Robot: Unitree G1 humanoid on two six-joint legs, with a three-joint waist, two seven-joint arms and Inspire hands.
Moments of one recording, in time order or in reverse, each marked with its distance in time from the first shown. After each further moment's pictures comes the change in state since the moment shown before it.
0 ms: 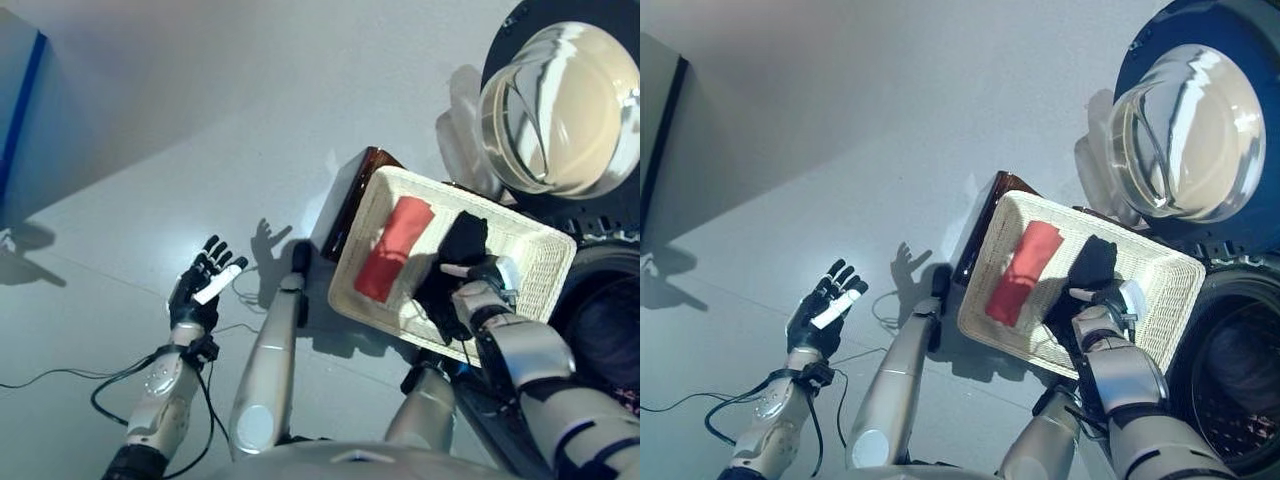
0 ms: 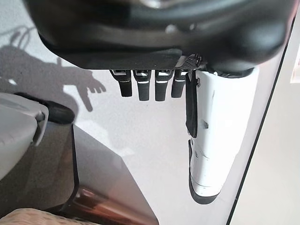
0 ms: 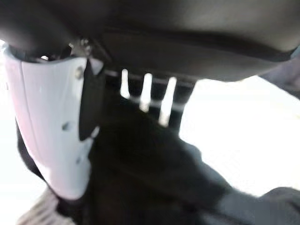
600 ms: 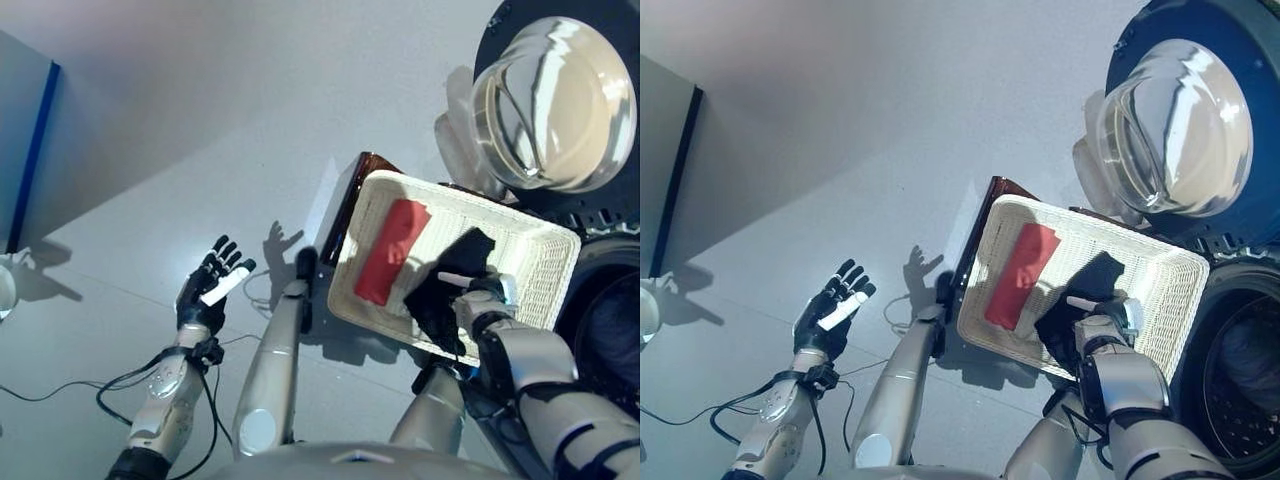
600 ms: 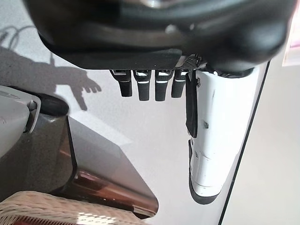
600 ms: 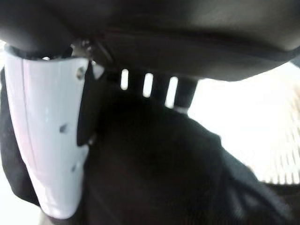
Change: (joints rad) left arm 0.005 0.000 -0.029 -0.008 0.002 -0.003 -0.017; right arm 0.045 -0.005 -0.244 -0.045 0.202 -0.043 -0.010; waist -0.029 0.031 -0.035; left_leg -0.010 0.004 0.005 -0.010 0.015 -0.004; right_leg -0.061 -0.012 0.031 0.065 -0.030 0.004
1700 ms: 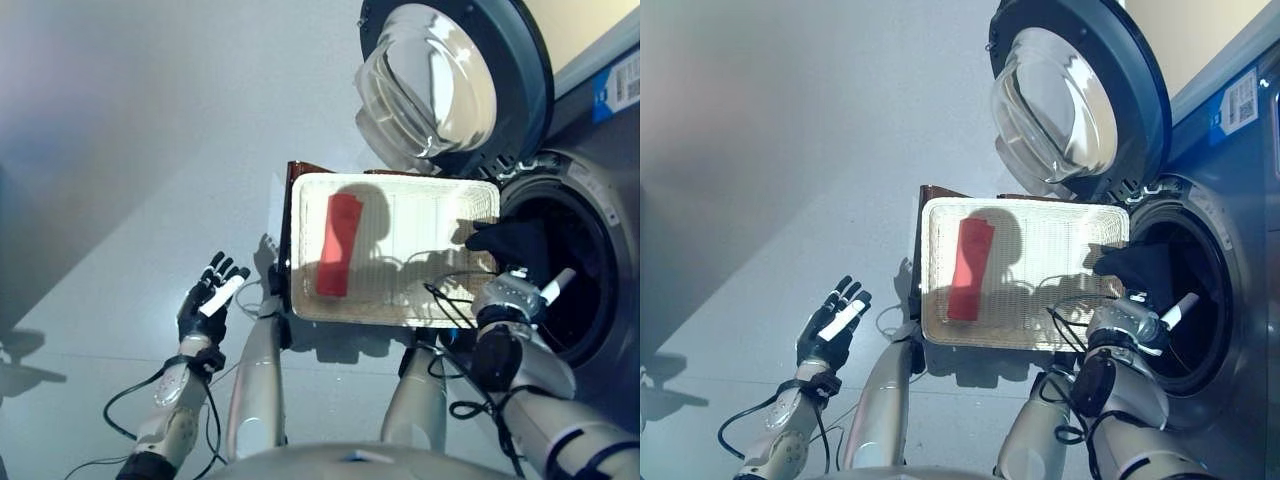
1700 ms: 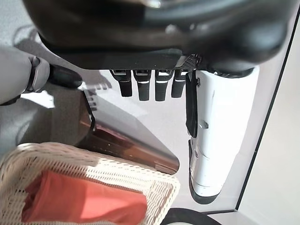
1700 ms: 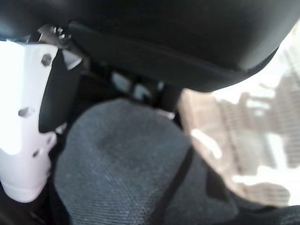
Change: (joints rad) left arm 0.013 -0.015 -0.011 0.076 -0.092 0.000 0.016; right arm -0.007 0.038 -0.521 -0.359 1.133 -0.598 -0.076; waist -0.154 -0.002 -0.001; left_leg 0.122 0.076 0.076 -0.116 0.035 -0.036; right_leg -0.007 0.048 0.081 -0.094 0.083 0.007
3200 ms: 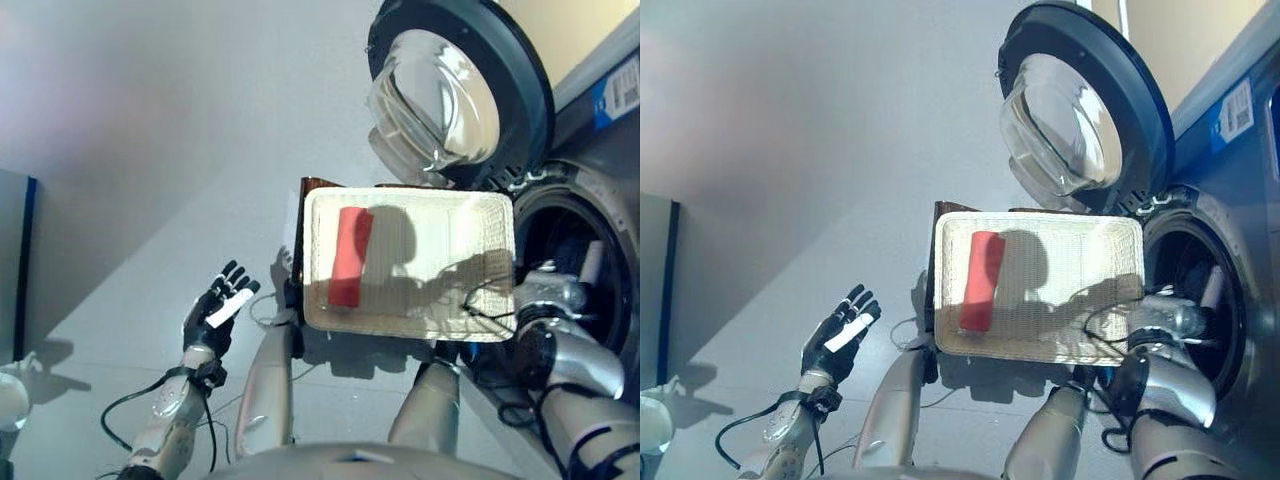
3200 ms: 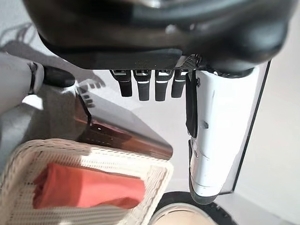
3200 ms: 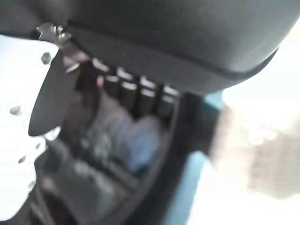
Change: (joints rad) left arm 0.048 0.029 -0.056 -0.024 -0.005 -0.013 -0.051; right arm 0.051 -0.113 0.247 0.124 -0.293 0.170 0.016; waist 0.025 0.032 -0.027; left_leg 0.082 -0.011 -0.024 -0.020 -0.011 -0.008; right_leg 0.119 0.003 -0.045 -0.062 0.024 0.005
